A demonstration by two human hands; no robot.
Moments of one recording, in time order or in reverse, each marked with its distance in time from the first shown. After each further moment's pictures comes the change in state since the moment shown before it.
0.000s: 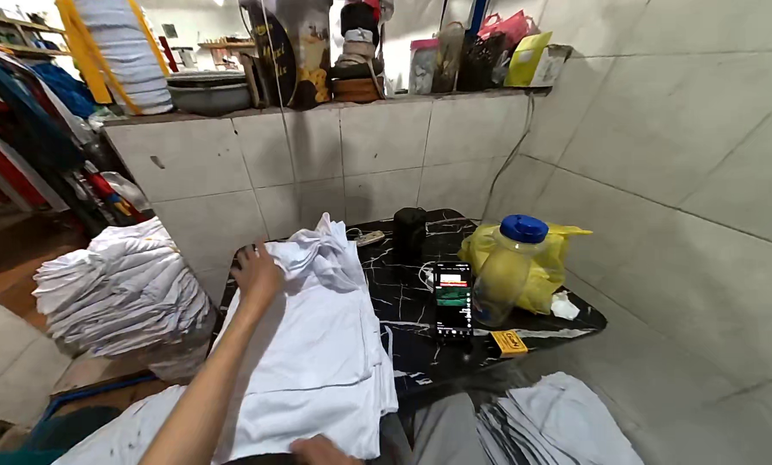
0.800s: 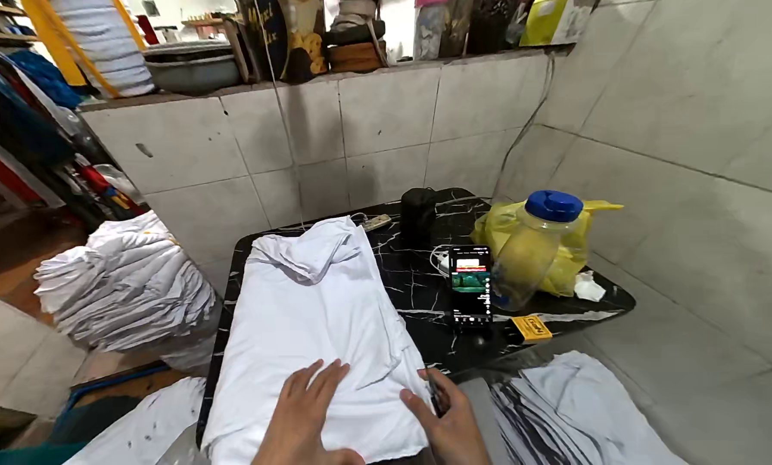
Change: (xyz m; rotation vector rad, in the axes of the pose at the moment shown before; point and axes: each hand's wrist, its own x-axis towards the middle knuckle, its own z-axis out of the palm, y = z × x) left_hand -0.230 -0.013 0.003 -0.111 -0.367 0.607; right_hand -0.019 0.060 -0.084 0.492 0.614 0.299
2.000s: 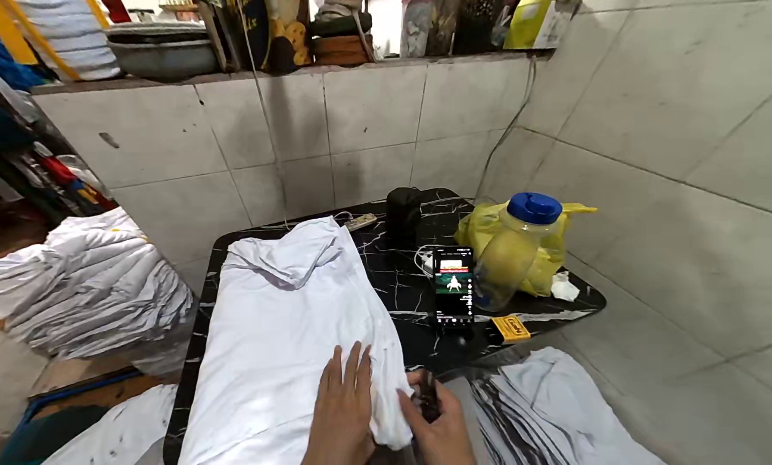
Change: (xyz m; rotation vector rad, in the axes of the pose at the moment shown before) left_hand 0.051 0.071 0.036 -0.038 0.173 -0.024; right_hand -0.003 -0.026 0.001 0.114 0.084 -0.084
